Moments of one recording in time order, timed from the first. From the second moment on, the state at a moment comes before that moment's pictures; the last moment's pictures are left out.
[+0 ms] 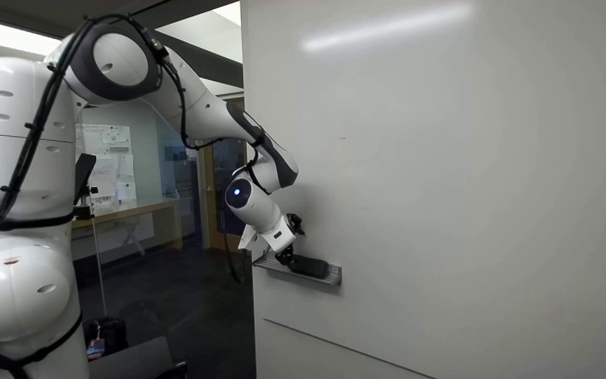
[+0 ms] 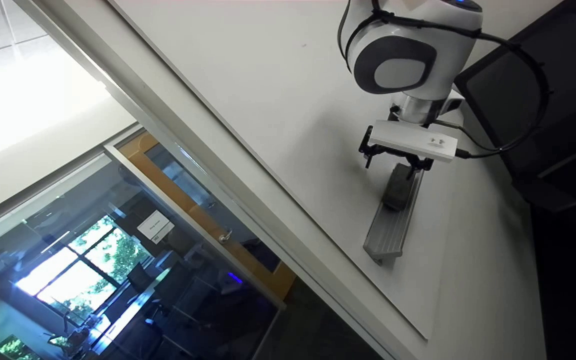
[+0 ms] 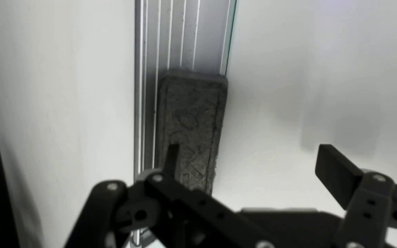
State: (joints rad) arm 0.14 0.12 0.17 -2.26 2.45 3.03 -1.11
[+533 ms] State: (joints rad) arm 0.20 -0.01 0.19 -2.49 1.91 3.13 -0.56
